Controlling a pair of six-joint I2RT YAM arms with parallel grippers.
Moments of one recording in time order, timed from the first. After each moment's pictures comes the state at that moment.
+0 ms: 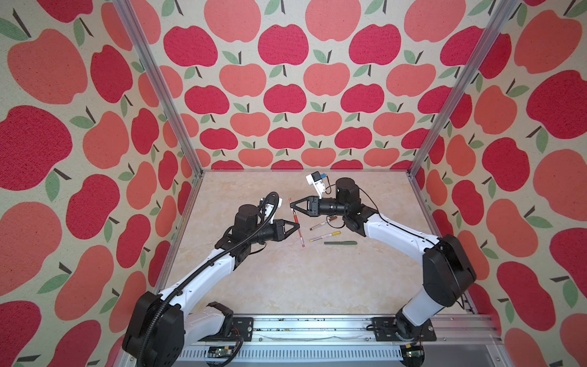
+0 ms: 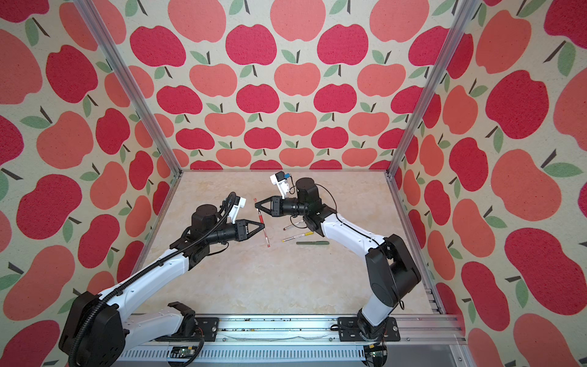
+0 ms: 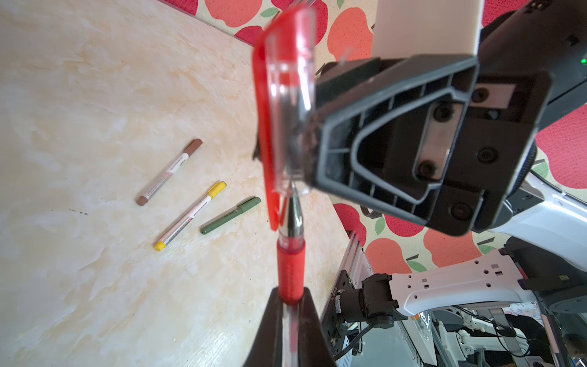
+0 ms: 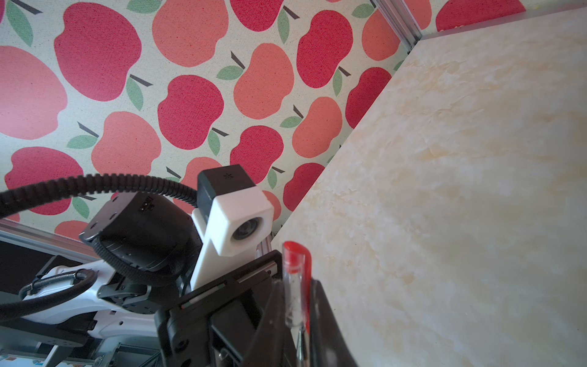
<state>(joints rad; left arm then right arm) -0.45 1.16 0.70 0.10 0.71 -0.64 0.71 1.64 1.17 0.26 -0.78 0.70</state>
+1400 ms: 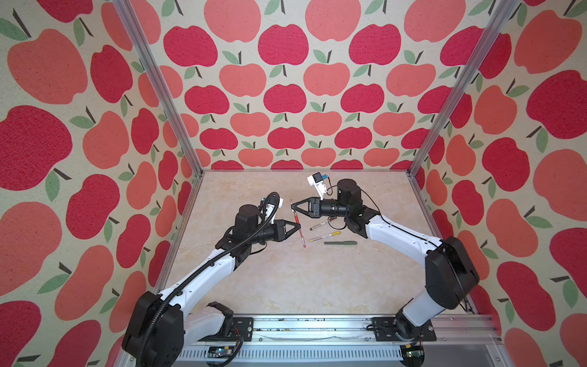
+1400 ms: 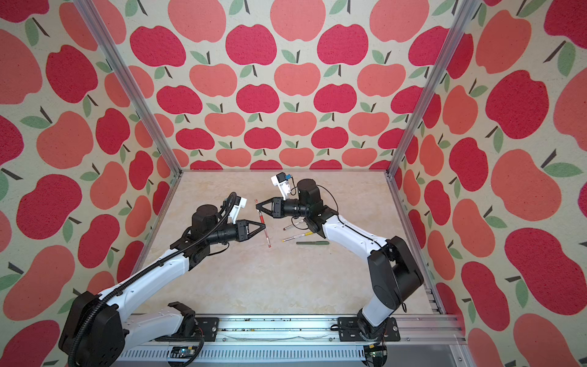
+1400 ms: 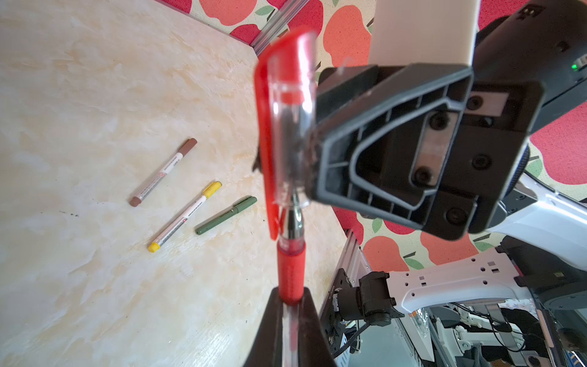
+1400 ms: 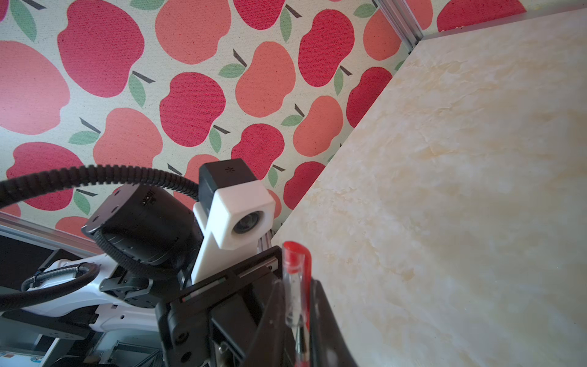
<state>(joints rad) -0.45 1.16 0.70 0.11 0.71 -0.65 0.71 1.62 1.15 0.27 -0.78 0.70</state>
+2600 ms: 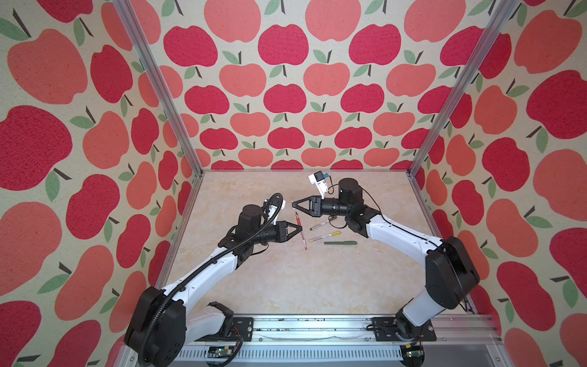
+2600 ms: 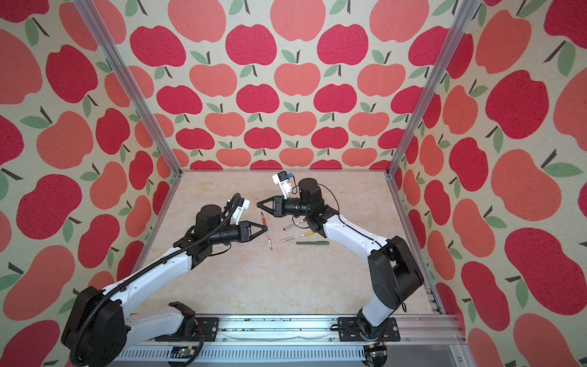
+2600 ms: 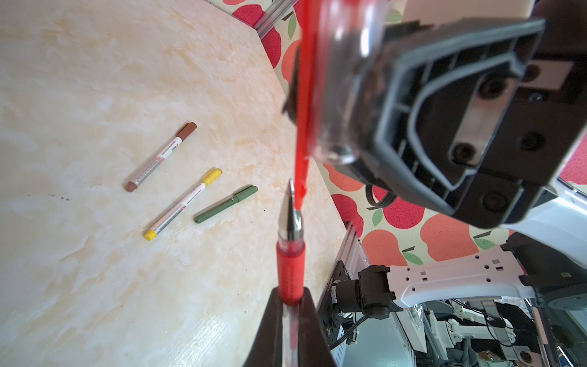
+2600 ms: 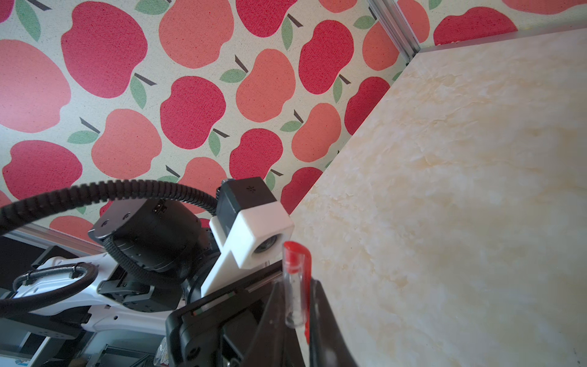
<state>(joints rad) -0.47 1.19 0.71 0.08 0.72 -0.65 0.69 1.62 1.15 0.28 -0.78 0.67</state>
